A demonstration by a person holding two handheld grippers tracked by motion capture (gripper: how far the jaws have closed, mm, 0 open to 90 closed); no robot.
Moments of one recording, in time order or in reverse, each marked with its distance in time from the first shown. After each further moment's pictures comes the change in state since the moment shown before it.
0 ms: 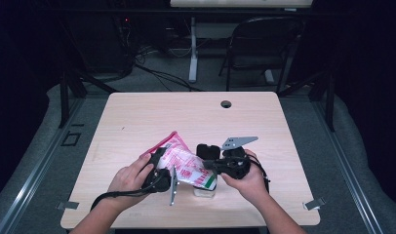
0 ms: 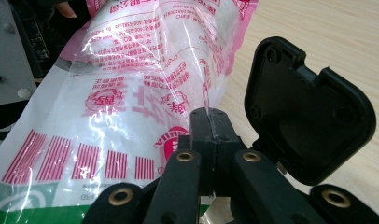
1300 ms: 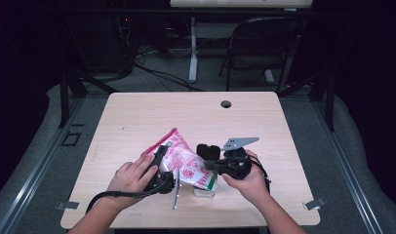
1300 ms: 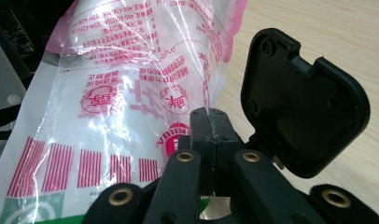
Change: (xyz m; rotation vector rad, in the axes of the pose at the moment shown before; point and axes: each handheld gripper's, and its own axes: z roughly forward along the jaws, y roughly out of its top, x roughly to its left) left arm 0.002 0.010 -0.006 0.022 0.092 0.147; right arm -0.002 -0.004 0.000 -0.002 -0.001 0.006
